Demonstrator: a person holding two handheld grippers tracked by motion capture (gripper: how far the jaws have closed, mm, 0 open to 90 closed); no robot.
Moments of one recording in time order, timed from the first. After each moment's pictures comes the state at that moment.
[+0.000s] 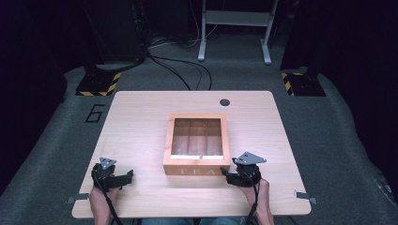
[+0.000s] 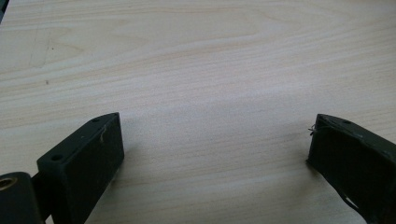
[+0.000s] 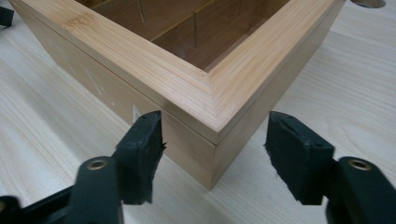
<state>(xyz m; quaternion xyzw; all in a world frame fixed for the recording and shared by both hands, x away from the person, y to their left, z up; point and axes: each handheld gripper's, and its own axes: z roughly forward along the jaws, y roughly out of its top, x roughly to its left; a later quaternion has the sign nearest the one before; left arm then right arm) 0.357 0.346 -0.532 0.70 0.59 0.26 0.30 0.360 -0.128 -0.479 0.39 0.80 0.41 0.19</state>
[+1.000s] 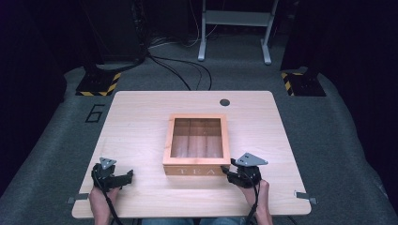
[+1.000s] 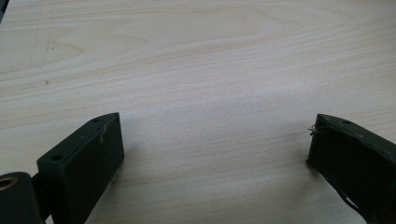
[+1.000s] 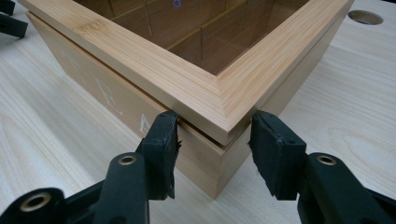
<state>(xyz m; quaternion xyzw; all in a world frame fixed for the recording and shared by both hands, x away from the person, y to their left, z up) 0.357 0.347 -0.532 0.70 0.59 0.26 0.30 0.356 -0.128 -0.478 0.38 0.79 0.44 0.20</state>
